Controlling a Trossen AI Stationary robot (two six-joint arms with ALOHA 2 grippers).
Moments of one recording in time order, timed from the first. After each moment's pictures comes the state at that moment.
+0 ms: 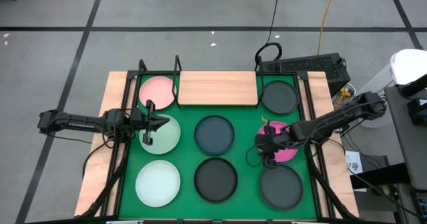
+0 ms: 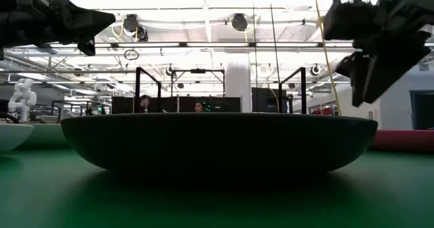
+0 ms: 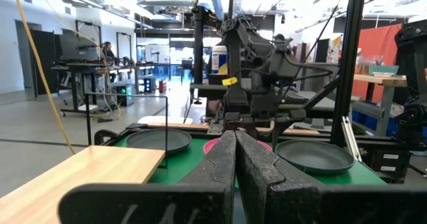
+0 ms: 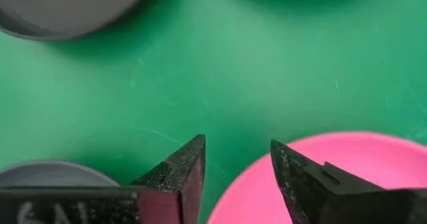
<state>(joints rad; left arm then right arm) -0.02 0.35 0.01 0.53 -0.04 -0.01 0.31 1.24 0.67 -0.53 0.05 0.48</state>
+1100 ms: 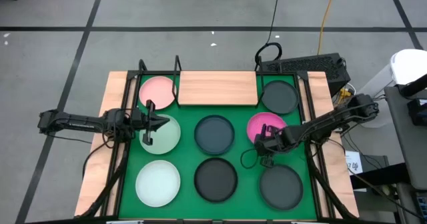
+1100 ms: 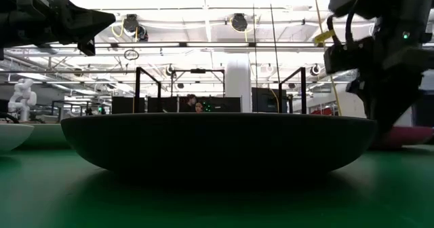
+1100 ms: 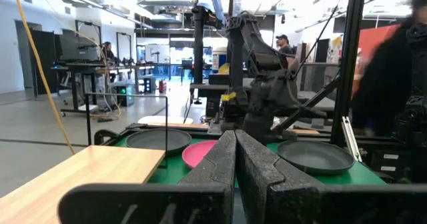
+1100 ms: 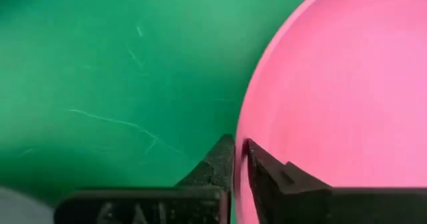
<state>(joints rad) -0.02 0.35 0.01 0.53 -0.04 -0.01 0.31 1.37 0.67 -0.60 0.09 0.59</state>
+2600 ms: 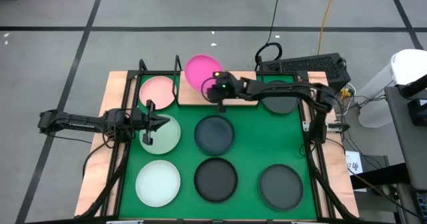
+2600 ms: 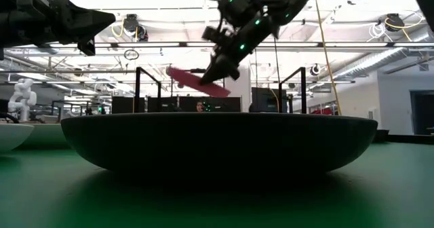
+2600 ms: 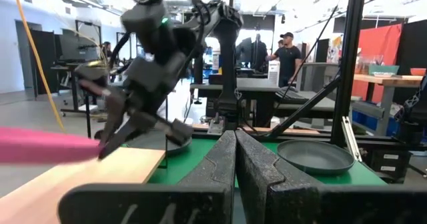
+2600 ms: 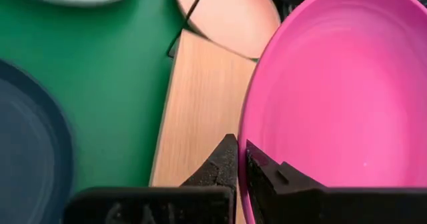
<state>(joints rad) -0.02 0.35 0.01 0.53 -0.04 -0.01 -0.32 1.86 1.33 -0.10 0.05 -0.63</state>
